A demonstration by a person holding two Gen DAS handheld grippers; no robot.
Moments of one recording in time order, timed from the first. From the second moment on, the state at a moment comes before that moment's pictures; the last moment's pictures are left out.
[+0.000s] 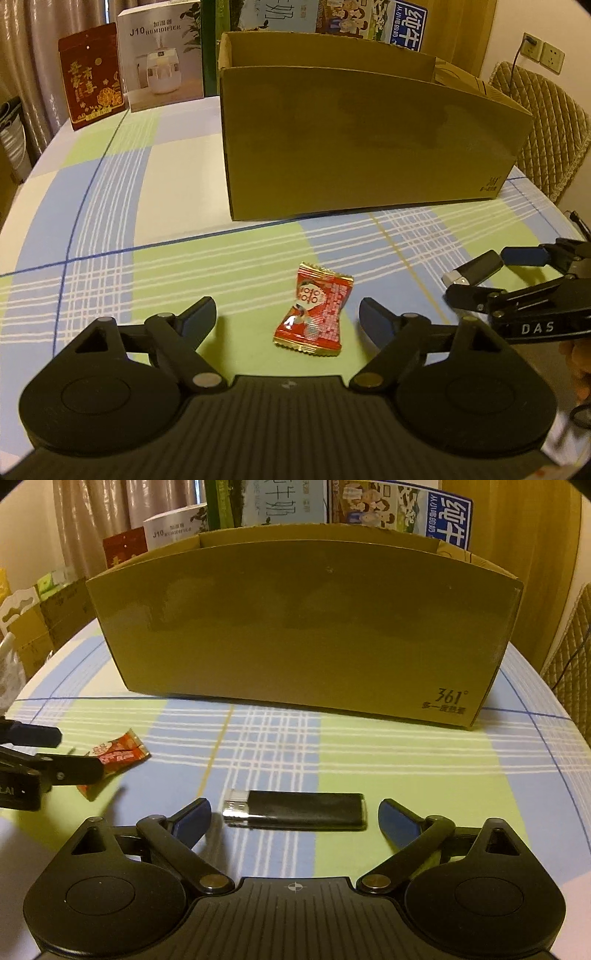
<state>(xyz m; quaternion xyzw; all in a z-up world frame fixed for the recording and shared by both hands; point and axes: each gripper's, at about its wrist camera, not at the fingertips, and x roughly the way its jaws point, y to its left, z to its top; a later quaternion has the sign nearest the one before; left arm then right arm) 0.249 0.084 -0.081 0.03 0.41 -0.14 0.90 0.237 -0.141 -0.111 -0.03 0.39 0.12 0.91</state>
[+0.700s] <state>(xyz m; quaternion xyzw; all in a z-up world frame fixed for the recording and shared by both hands) 0.257 0.063 -0.091 0.07 0.42 -0.15 0.89 0.235 -0.134 -0.113 -0.04 0.38 0.12 0.92</state>
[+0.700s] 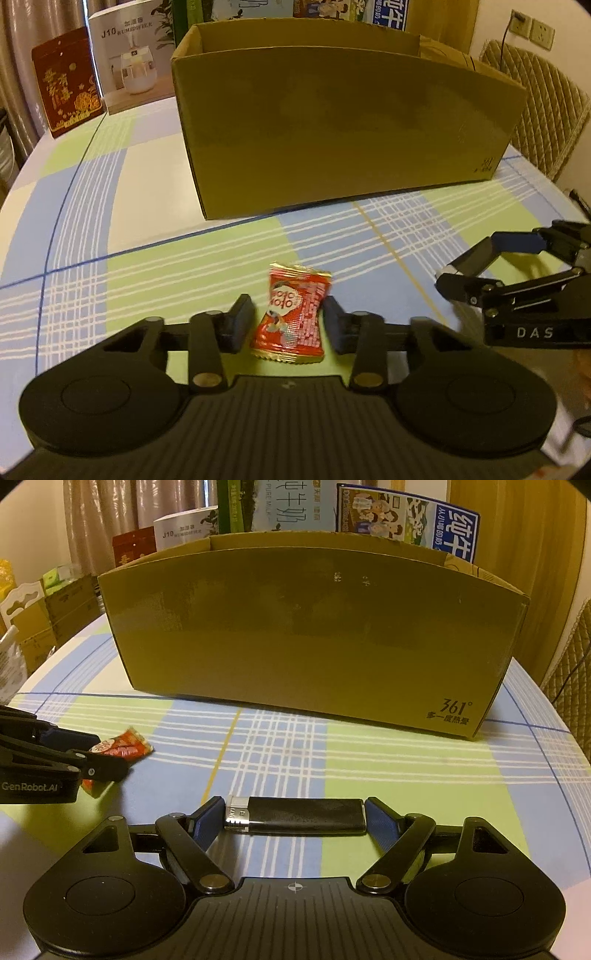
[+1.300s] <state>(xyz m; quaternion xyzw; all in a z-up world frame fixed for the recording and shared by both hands) 0.244 0.064 -0.077 0.02 0.41 -0.12 0.90 0.230 -0.139 -0.099 -0.03 0.37 0.11 0.92</state>
